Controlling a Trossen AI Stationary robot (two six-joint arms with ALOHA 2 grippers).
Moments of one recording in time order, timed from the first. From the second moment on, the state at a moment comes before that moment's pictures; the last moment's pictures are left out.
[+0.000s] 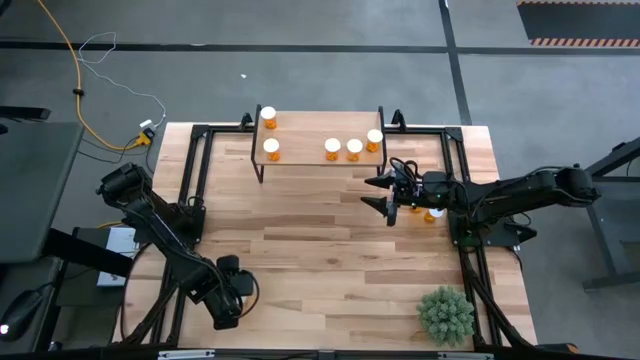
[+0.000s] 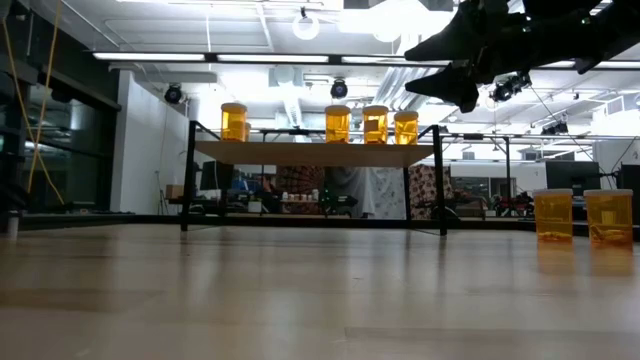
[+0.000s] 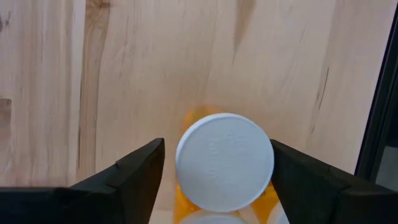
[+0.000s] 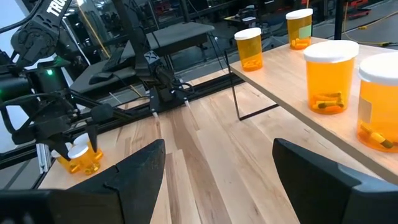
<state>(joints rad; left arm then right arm) -0.75 1.56 0.93 -0.71 -0.12 -0.99 -0.04 1.01 0.41 0.47 0.13 0.28</state>
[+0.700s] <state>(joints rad) -0.75 1.56 0.93 -0.71 -0.11 -0.99 -0.04 1.01 0.41 0.47 0.16 0.28</state>
